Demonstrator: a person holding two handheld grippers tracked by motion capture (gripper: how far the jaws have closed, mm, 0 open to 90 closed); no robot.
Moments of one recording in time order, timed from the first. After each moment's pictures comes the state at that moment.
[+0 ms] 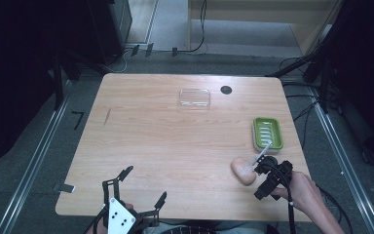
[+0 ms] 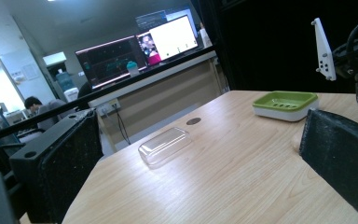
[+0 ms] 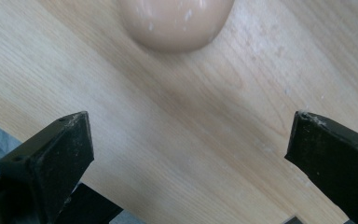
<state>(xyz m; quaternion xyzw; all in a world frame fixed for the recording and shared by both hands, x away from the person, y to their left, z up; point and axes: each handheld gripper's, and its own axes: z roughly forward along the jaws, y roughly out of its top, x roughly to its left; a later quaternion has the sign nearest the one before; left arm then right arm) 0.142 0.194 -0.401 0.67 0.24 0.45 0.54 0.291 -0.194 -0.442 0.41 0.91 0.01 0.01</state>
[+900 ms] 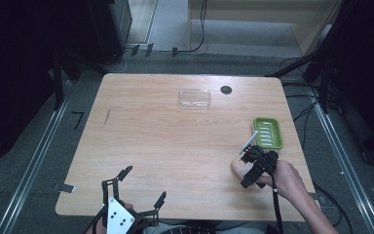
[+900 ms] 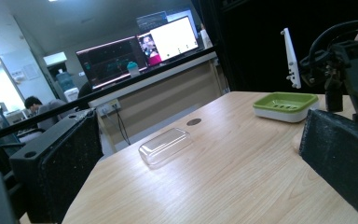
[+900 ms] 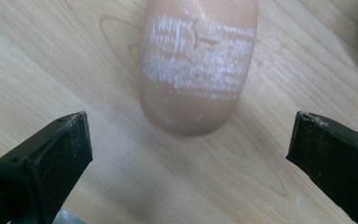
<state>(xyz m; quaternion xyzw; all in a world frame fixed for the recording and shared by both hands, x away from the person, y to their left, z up) 0.142 0.195 -0.401 0.67 0.24 0.45 0.54 0.322 -0.161 -0.440 0.41 0.91 0.03 0.01</state>
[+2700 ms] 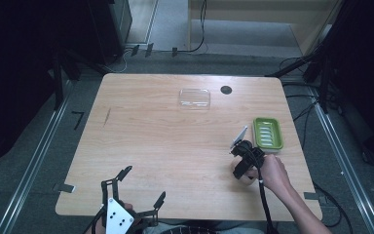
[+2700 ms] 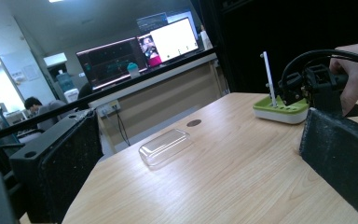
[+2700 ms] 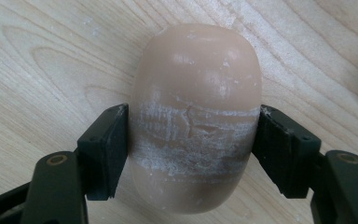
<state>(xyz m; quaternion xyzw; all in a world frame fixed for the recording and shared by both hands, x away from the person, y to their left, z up) 0.142 0.196 -0.401 0.67 0.24 0.45 0.54 0.349 -0.140 -0.462 0.44 0.90 0.02 0.00</state>
